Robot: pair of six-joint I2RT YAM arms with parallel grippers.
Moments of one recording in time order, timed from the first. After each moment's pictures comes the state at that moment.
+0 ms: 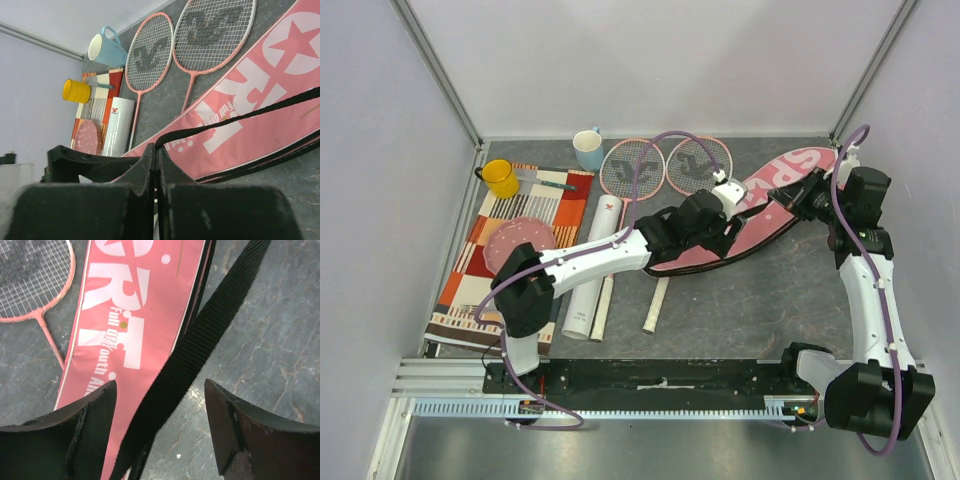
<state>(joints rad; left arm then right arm) -1.04 1.84 1.53 -0.19 -0.18 -0.17 -0.19 1.08 0.99 -0.31 -0.59 0.59</state>
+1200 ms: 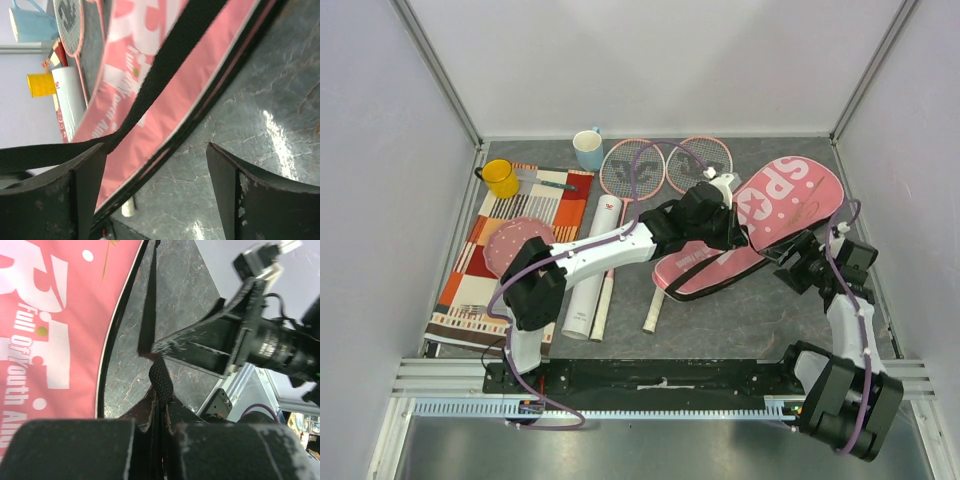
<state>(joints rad) -1.00 1.93 1.58 -0.15 0.14 -0.69 -0.41 1.00 0.42 -0.22 -0.74 0.62</state>
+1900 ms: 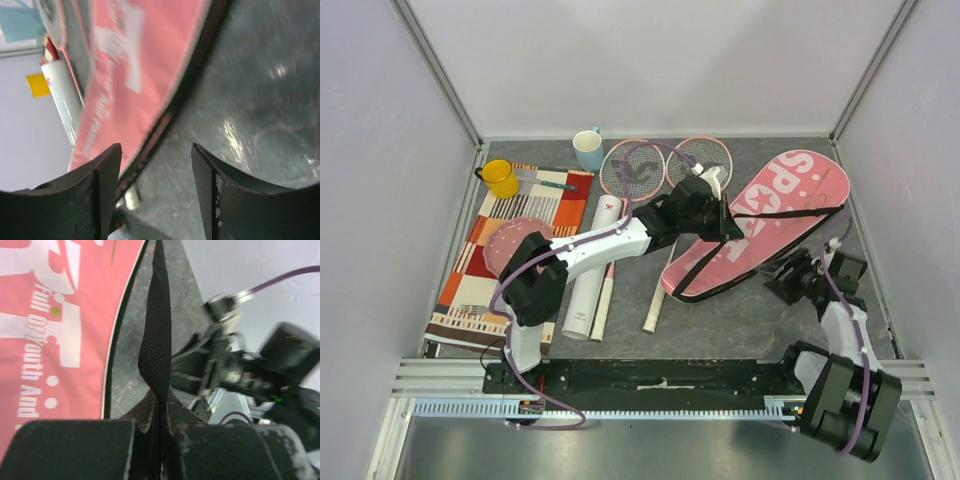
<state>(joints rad) -0.94 1.94 1.54 -0.07 0.21 -0.79 -0.41 0.91 0.39 -0.26 -0.70 0.65</state>
